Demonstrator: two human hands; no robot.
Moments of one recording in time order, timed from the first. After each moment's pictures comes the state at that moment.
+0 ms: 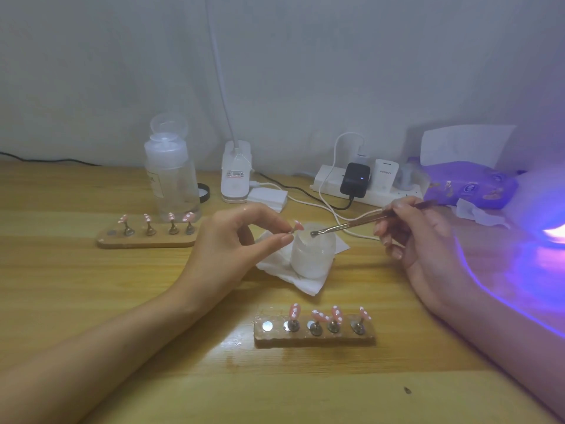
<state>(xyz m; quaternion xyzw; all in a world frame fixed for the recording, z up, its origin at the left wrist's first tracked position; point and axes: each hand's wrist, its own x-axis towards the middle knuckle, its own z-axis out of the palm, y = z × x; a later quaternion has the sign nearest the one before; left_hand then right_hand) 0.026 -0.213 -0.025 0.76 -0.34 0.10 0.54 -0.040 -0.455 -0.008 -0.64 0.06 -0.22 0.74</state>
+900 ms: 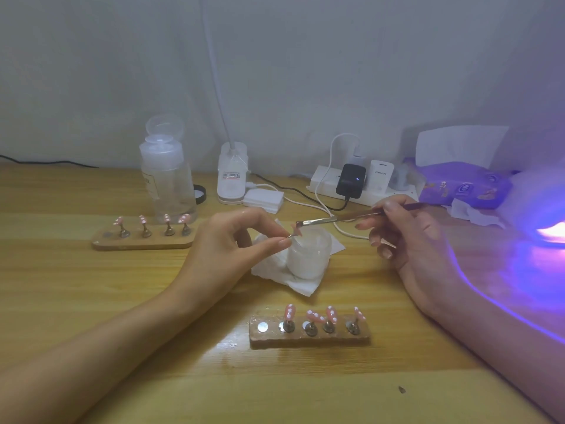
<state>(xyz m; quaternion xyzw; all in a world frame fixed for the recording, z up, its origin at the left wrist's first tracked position) 0.026 -0.215 -0.024 0.77 -0.34 0.10 0.53 -0.043 -0.451 -0.009 -0.63 0.01 -0.20 0.75</state>
